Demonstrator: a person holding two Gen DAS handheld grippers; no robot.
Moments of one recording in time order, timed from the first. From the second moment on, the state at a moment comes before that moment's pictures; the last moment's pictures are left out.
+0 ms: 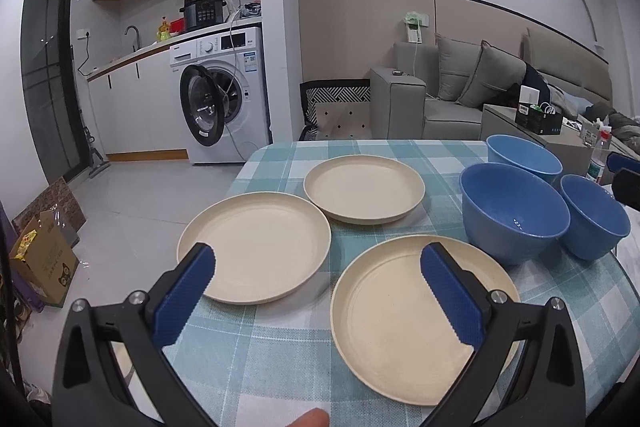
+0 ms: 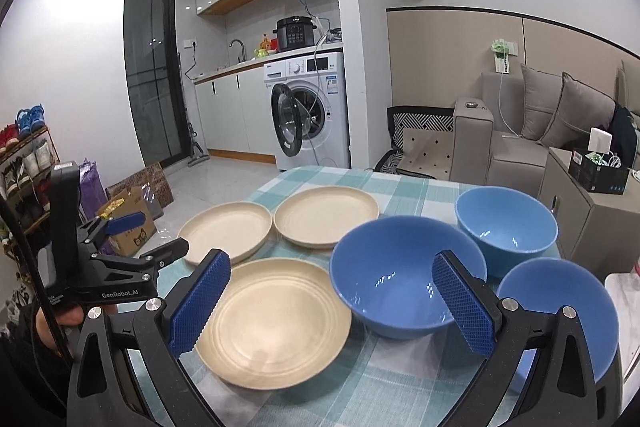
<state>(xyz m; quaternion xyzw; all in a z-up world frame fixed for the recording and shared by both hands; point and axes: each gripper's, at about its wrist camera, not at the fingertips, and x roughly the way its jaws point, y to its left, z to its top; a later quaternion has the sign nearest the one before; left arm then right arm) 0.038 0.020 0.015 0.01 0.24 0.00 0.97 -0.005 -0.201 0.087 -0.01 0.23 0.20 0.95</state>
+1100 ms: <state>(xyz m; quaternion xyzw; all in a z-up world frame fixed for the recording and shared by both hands) 0.138 0.029 0.059 0.01 0.25 0.00 0.97 0.131 -0.179 0.162 -0.01 0.25 0.23 0.94</state>
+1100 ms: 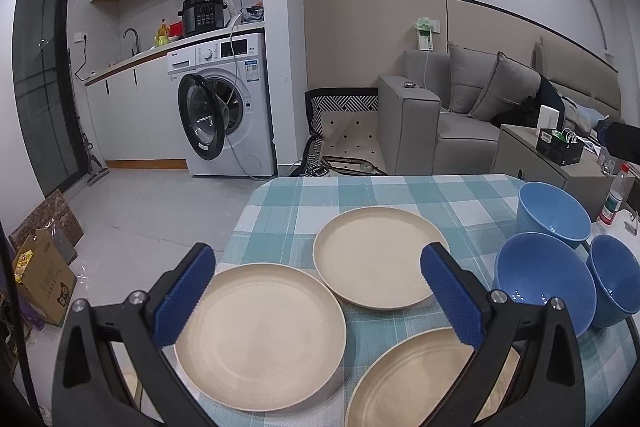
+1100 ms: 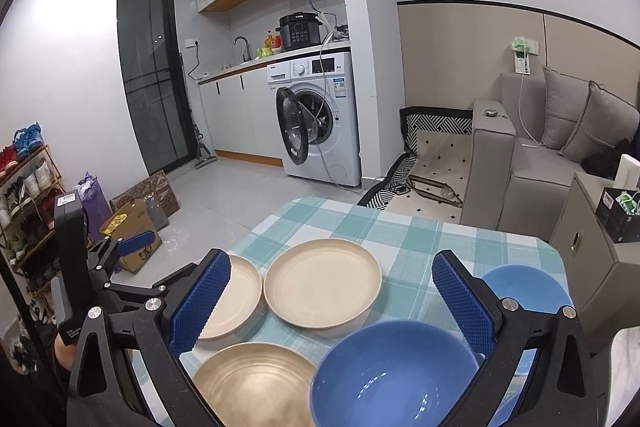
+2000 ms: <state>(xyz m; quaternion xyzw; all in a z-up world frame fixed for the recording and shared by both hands) 0.243 0.033 0.014 0.01 0.35 -0.01 0.94 0.268 -0.145 0.073 -0.07 0.41 0.20 0.89</state>
